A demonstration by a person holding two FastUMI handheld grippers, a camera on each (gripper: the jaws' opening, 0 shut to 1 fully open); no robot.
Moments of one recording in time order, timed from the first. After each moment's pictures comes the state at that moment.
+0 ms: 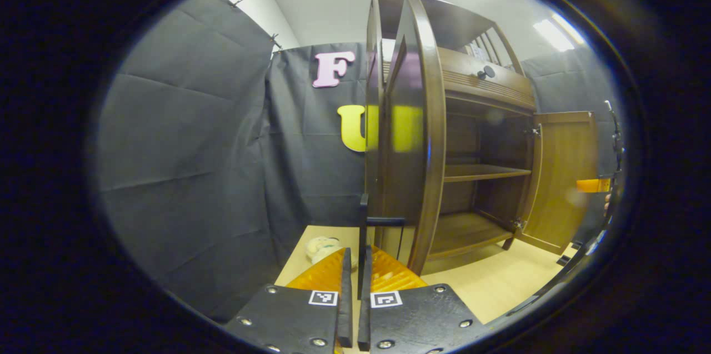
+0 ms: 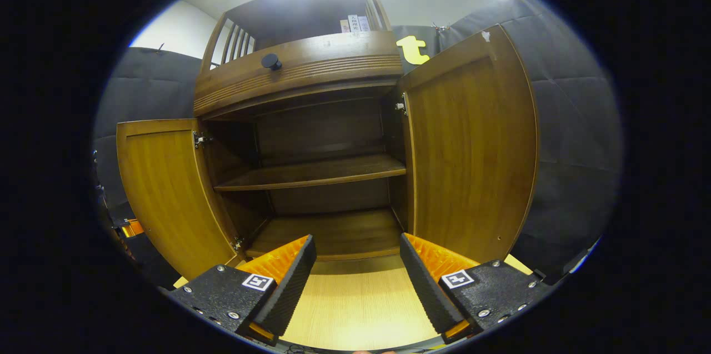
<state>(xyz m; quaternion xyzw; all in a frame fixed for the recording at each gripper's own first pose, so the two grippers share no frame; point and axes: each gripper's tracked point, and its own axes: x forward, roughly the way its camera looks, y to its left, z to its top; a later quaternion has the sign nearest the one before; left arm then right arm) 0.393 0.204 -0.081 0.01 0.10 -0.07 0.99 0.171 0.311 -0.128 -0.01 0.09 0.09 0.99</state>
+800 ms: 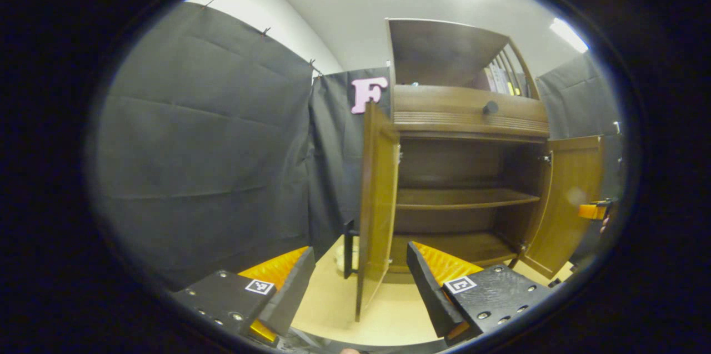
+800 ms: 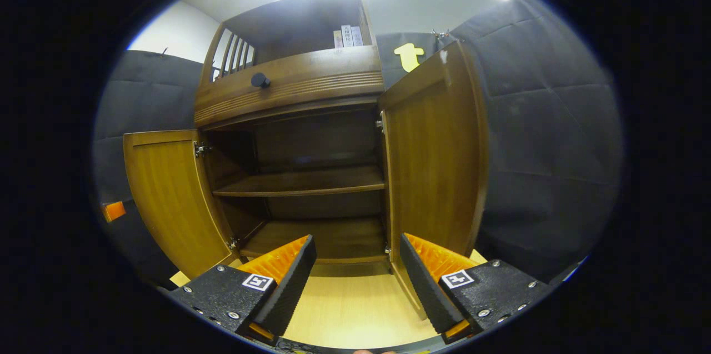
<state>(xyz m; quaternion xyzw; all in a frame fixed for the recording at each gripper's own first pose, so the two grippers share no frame) 0.276 0.139 0.043 0.02 0.04 0.05 1.00 0.159 0.250 -0.086 -0.03 0.08 0.11 0.99</state>
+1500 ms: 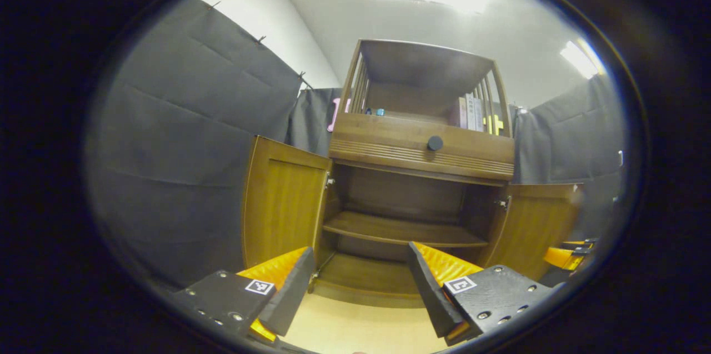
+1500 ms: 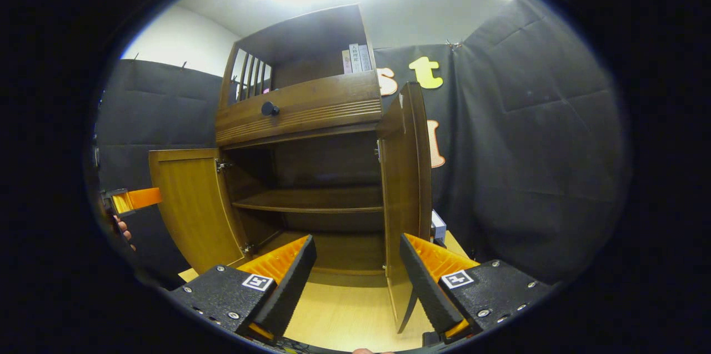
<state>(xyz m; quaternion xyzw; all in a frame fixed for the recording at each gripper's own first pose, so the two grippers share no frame) 0.283 -0.027 0.076 -0.05 0.00 0.03 1.00 0.157 0.213 -0.045 -0.02 0.04 0.19 0.98</state>
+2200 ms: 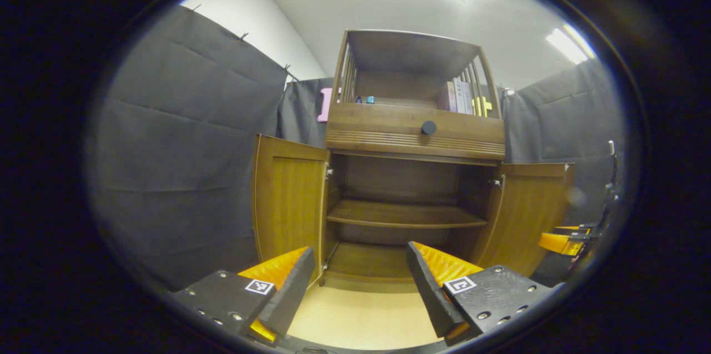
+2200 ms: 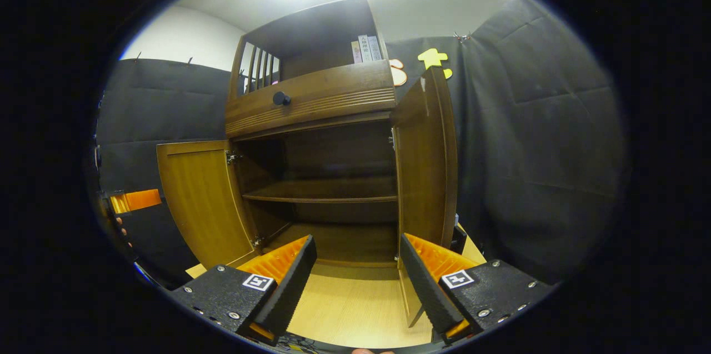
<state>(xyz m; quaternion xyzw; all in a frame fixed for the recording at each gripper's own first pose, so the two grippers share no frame) 0.265 -0.002 0.071 -0.01 0.03 -0.01 1.00 0.144 0.236 -0.055 -0.03 0.07 0.20 0.98</state>
